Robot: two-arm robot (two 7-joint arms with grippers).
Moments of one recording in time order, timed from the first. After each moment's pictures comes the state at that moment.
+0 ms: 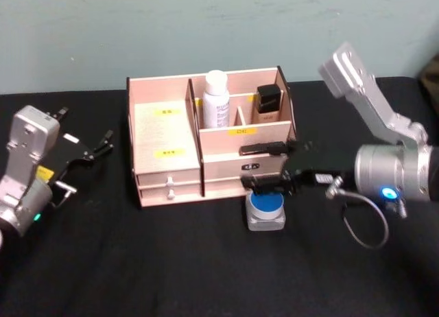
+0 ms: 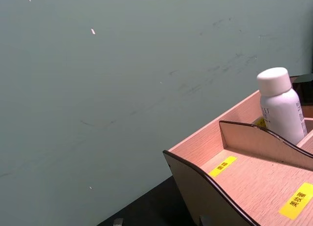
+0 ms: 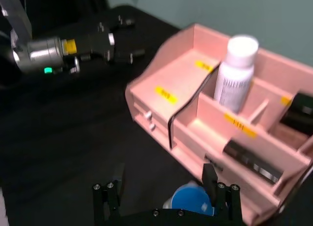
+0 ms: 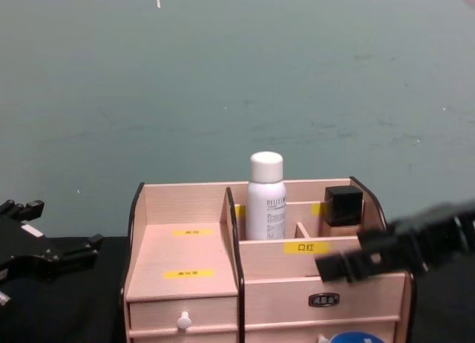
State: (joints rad) left arm -0.20 0.60 0.45 -1.41 -0.25 -0.12 0.03; right arm 0.32 0.66 -0.48 -1.82 0.58 0.67 0.48
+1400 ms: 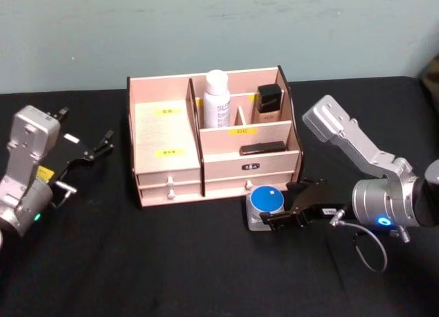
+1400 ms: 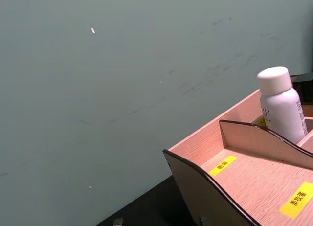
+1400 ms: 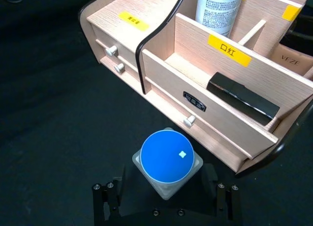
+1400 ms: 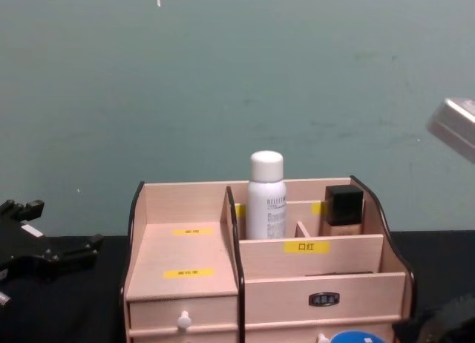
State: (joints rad) left arm -0.20 0.60 0.45 -1.41 -0.25 -0.12 0.03; right arm 0.33 0.67 -0.58 -1.71 0.50 0.70 0.43
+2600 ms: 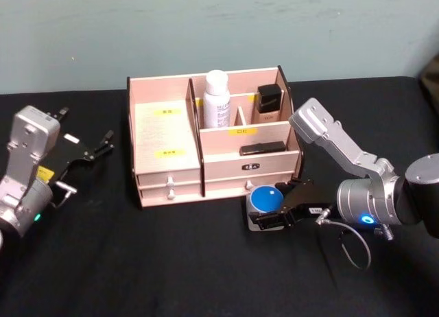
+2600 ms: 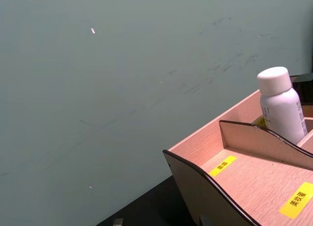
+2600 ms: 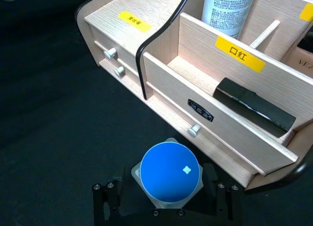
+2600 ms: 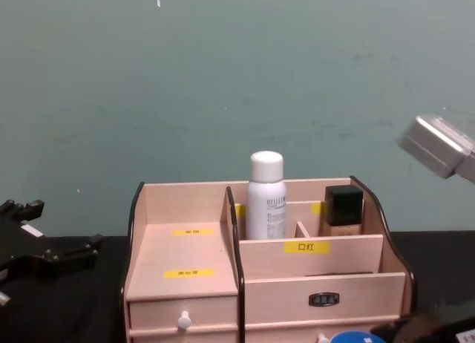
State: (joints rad) left arm -0.20 0.60 0.45 -1.41 -0.25 -0.12 0.03; right arm 0.36 0.61 -0.60 -1.62 0.44 0.68 0.46
